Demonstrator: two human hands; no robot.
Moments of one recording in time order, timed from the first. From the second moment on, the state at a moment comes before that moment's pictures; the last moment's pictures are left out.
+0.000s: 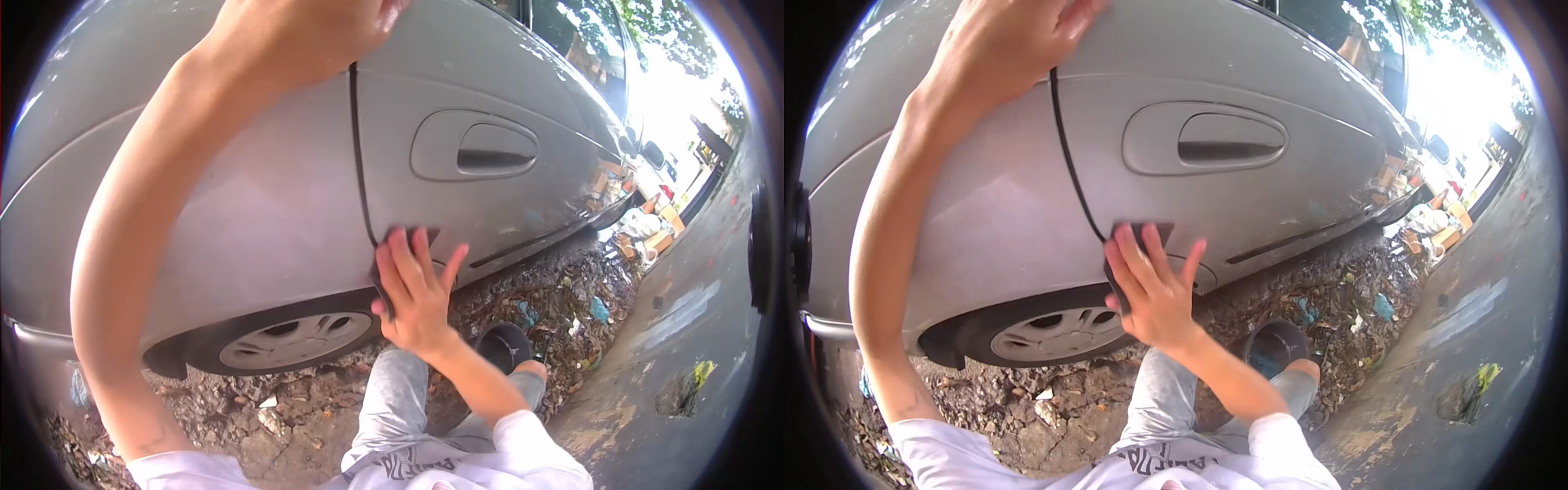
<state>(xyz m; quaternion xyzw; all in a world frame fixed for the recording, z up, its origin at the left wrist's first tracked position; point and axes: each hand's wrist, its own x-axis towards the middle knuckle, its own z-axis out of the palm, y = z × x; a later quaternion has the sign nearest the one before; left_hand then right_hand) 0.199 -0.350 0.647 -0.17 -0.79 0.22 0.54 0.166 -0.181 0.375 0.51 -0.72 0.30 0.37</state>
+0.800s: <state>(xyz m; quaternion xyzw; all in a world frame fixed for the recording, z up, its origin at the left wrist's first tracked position) 0.205 -0.344 0.654 -0.12 -0.84 0.15 0.50 0.174 -0.200 0.491 0.48 -0.72 0.25 0.44</state>
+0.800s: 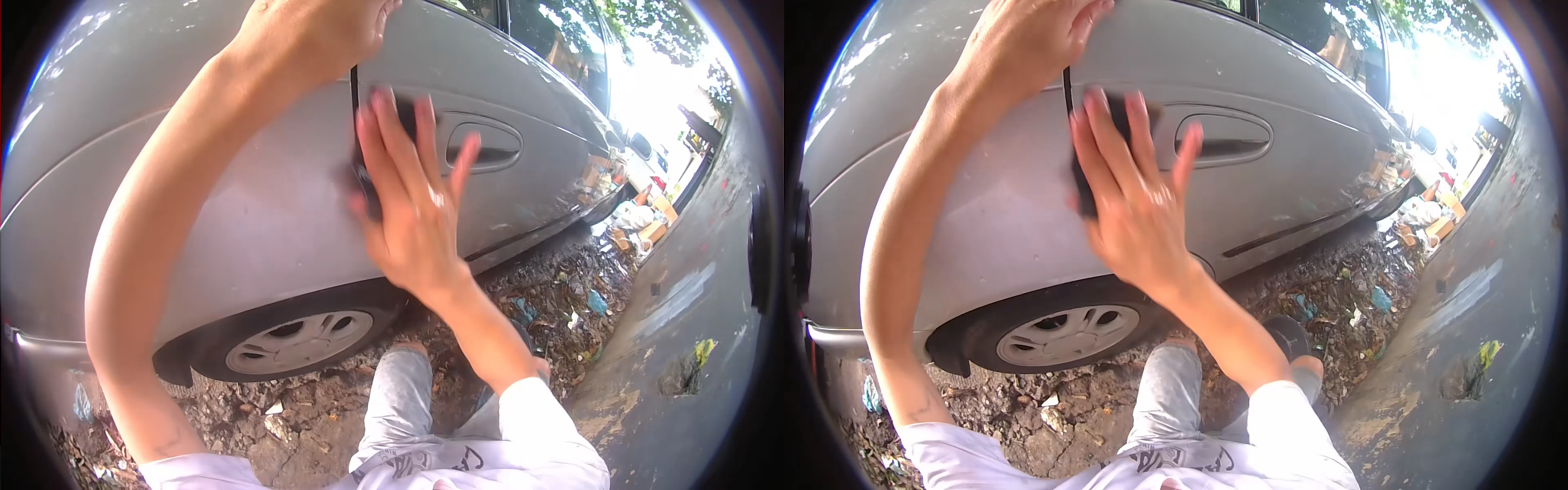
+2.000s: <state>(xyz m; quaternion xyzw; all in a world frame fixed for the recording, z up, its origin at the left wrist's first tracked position) 0.190 -0.365 0.677 -0.10 -0.85 0.11 0.50 0.125 -0.212 0.510 0.39 -0.66 0.34 0.54</state>
